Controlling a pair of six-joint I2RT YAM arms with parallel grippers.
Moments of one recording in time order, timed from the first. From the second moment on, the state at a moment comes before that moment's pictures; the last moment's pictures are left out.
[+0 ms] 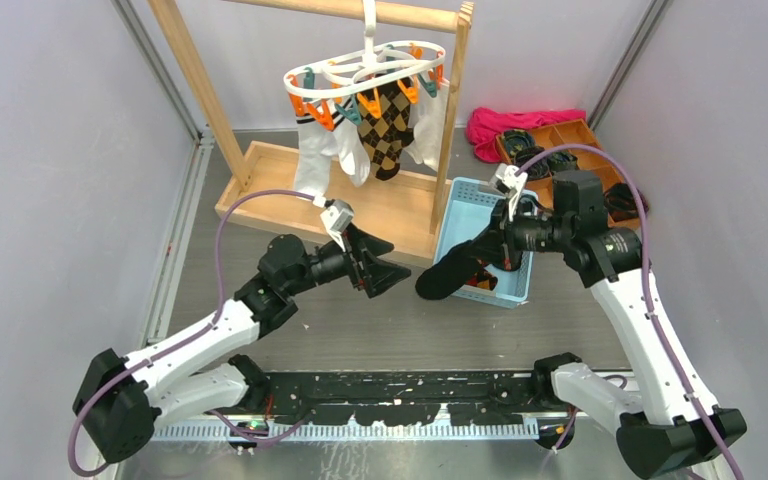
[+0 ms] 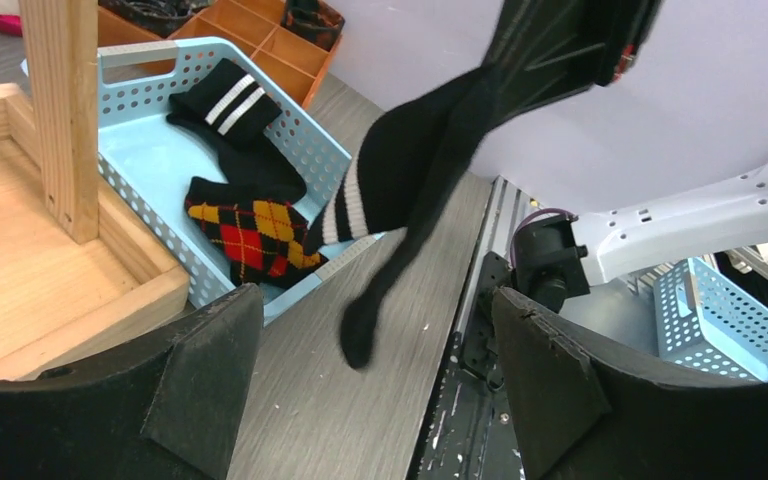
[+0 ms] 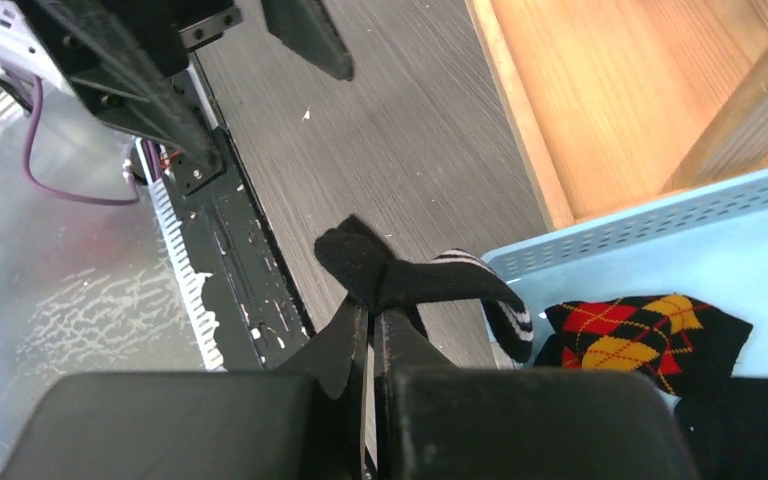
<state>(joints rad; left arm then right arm) -0.75 0.97 0.58 0.44 0.43 -0.48 0.21 1.00 1.17 -0.83 -0.88 -0.19</state>
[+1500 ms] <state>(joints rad) -0.98 0.90 1.00 -0.39 0.33 0.21 0.46 0.85 0.84 -0.41 -0.94 -0.15</state>
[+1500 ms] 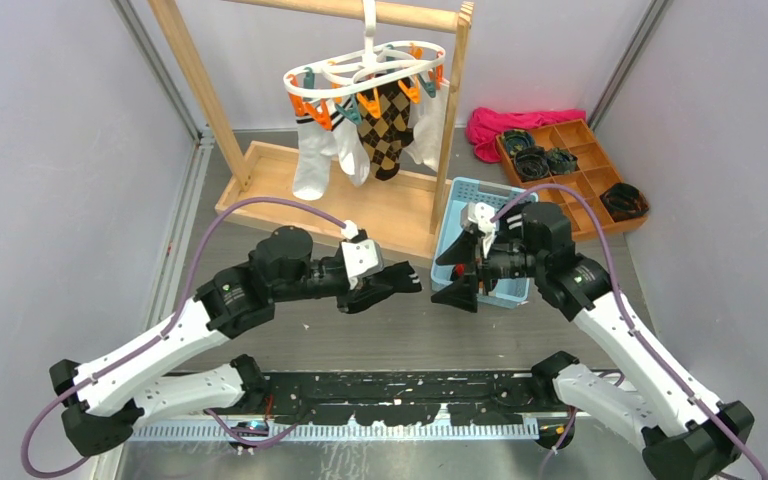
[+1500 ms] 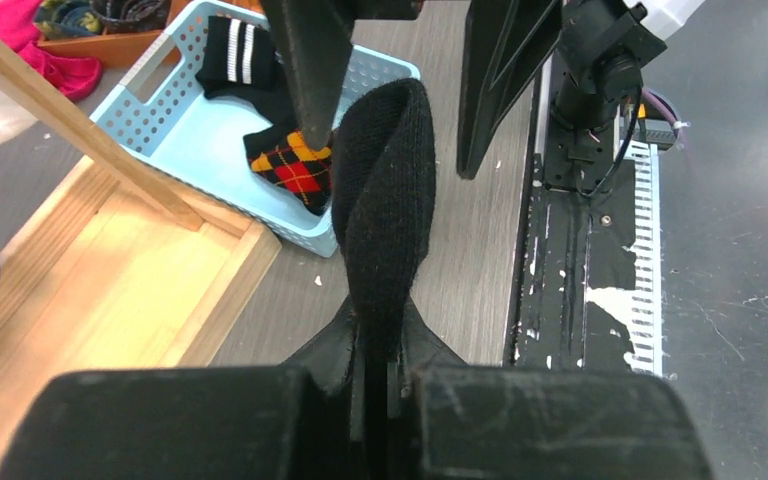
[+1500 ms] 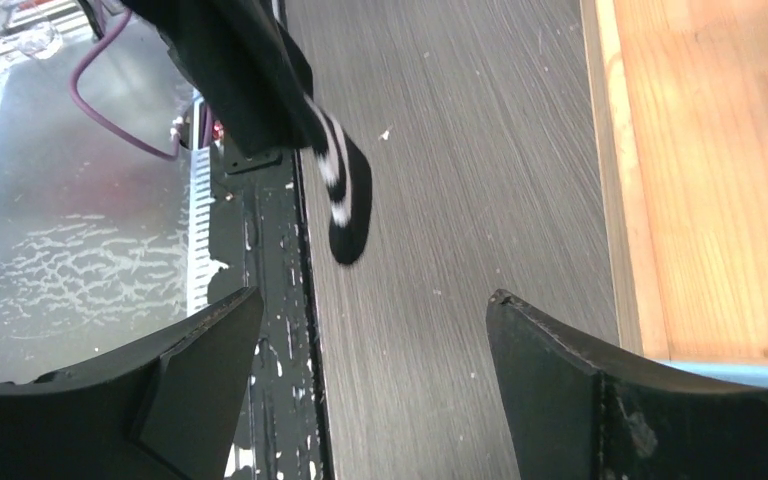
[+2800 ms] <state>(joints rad) -0.98 0.68 0.80 -0.15 0.29 -0.11 0.60 0.89 1.17 -0.74 -0.56 -0.89</state>
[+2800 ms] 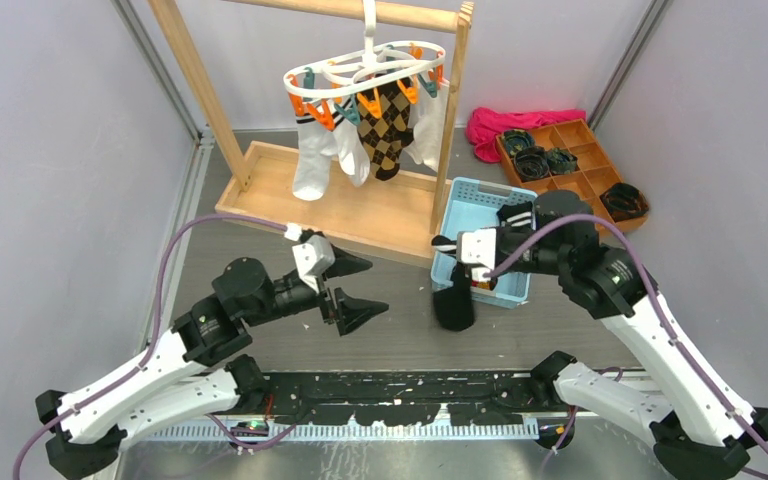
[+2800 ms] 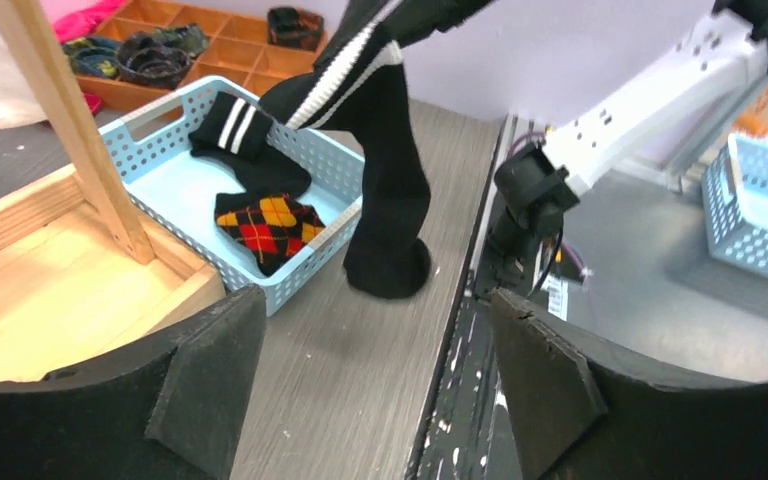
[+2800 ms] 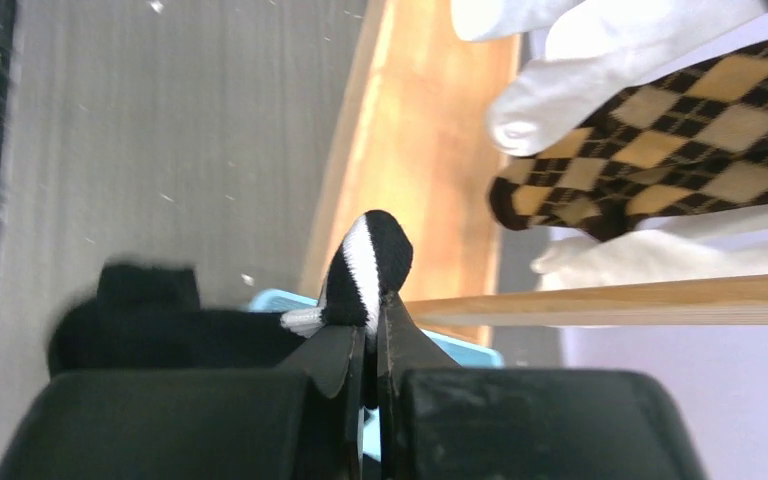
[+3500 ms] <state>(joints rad) -0.86 0.90 0.66 0.47 0.20 -0.70 0.68 0.78 1.02 -0.49 -0.62 -1.37</state>
